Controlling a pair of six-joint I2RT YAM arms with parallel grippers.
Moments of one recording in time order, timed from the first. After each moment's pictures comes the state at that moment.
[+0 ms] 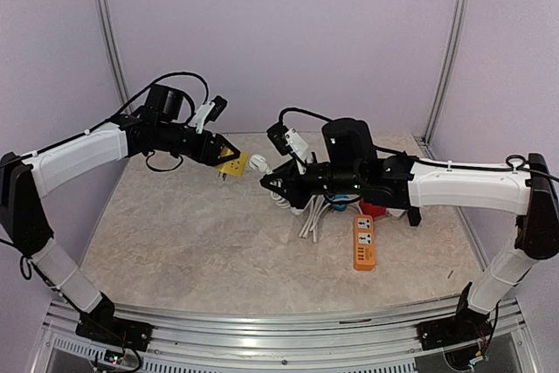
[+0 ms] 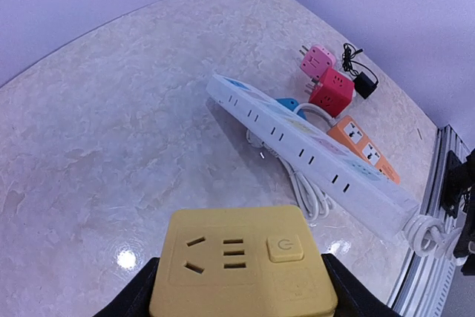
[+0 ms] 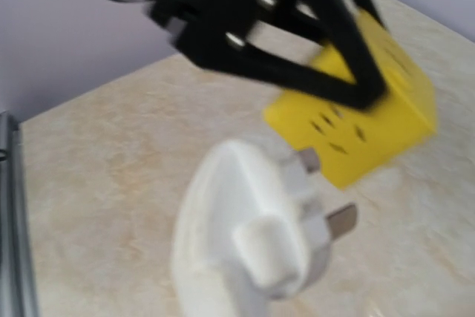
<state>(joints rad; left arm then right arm) -0.46 1.58 1.34 -0.40 0.47 0.01 0.98 1.60 1.21 0.05 -0.21 0.06</state>
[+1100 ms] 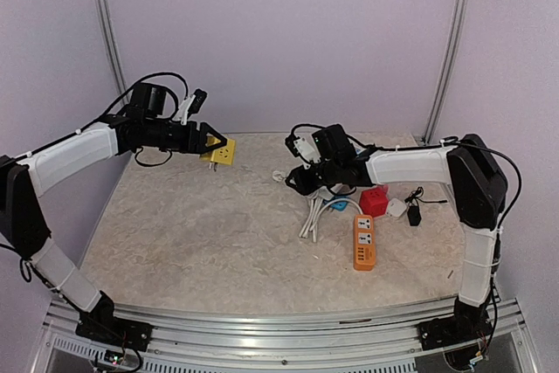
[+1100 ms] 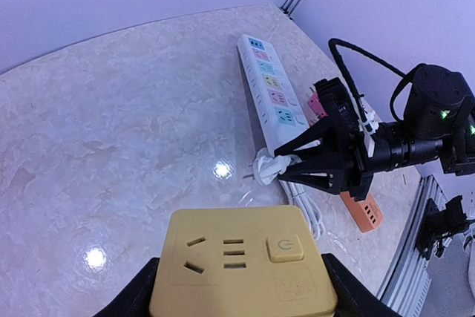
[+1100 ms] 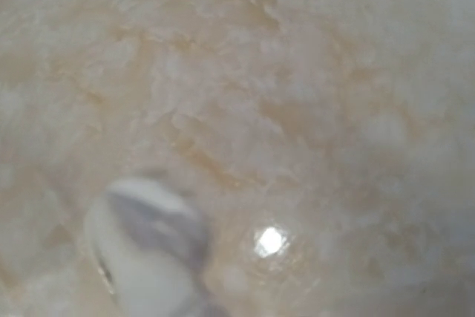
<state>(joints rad) -0.35 1.55 1.32 -0.34 0.54 -0.15 0.71 1.99 1.41 -0.06 -0.12 0.05</state>
